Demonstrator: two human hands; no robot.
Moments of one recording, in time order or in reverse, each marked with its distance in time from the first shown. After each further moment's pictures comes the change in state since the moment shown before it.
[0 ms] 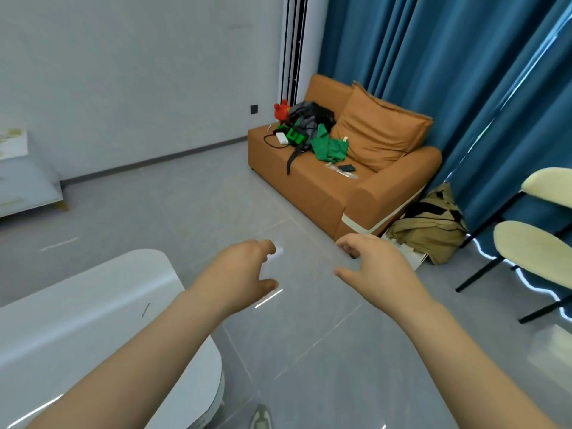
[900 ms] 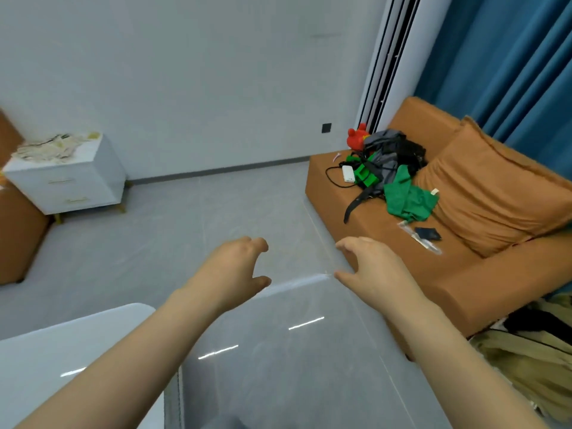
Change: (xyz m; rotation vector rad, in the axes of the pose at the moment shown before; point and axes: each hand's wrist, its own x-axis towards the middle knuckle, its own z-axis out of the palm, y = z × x) left_hand 0.396 -0.094 -0.093 0.064 0.073 -0.339; right_hand 0.487 0.047 -0.012 -0.018 -0.166 -0.298
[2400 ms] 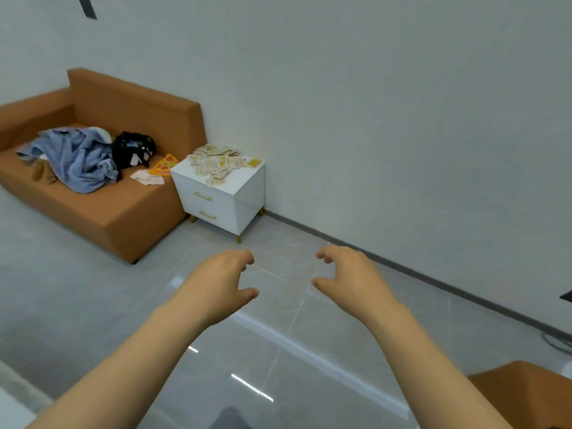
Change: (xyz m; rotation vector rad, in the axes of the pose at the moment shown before) left_hand 0.464 -0.471 -0.188 -0.200 0.198 -0.784; right_hand 0.790 -0.336 0.079 0.021 -0.359 -0.653
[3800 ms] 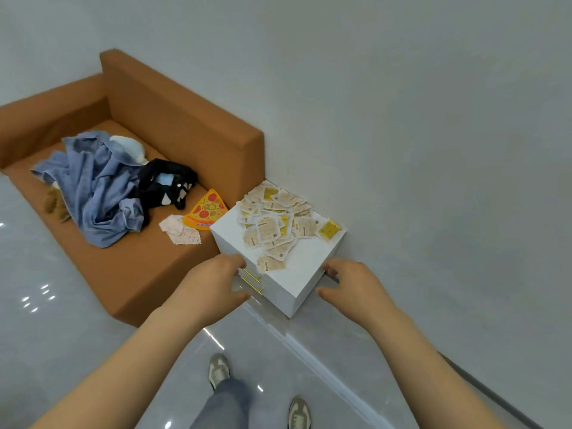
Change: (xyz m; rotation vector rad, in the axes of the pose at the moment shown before) left_hand 0.587 -0.364 -0.178 -0.049 -0.044 -0.256; right_hand 0.731 -0.178 0.046 0.048 -0.268 -0.065
